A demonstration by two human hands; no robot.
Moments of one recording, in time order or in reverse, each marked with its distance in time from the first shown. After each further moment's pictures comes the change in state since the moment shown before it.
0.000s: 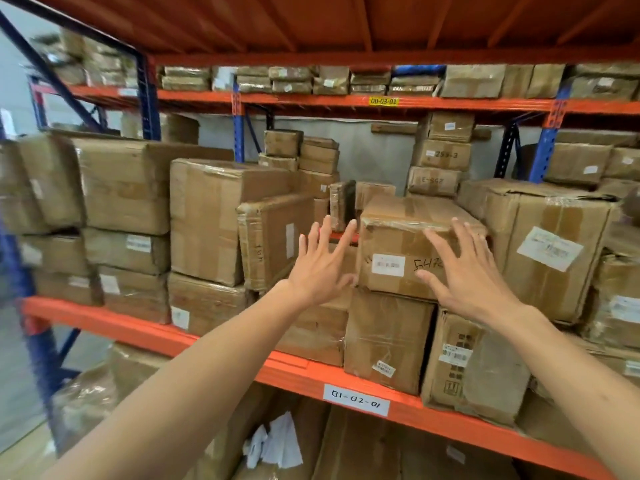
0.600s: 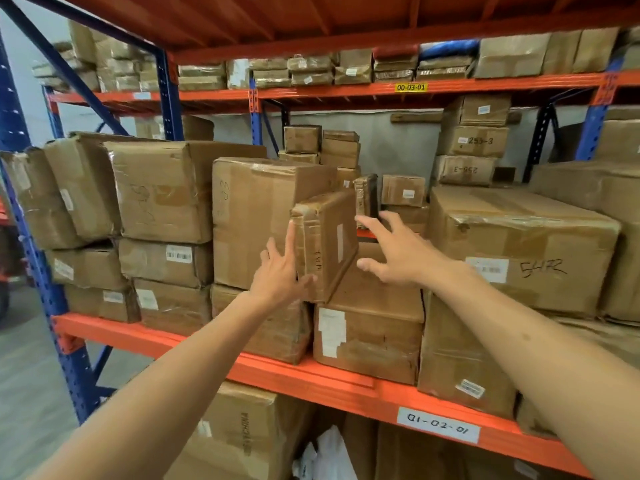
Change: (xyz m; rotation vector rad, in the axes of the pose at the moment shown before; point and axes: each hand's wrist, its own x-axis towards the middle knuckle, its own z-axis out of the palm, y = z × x) left_hand -0.030 -0.204 0.010 -0.131 -0.026 -0.330; right_hand 0.121 -0.196 0.071 0.218 -0.193 -0.176
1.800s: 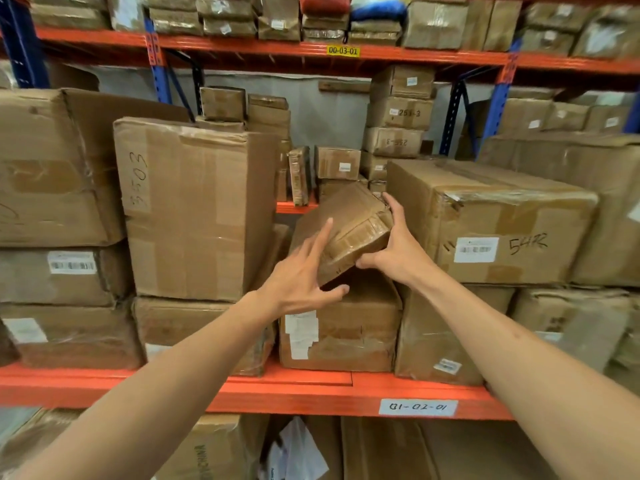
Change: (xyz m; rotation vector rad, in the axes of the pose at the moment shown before) left_hand 0.067 0.012 0.089 -0.278 -0.137 0.596; right_hand 0.013 0.034 0.054 0.659 0.231 0.424
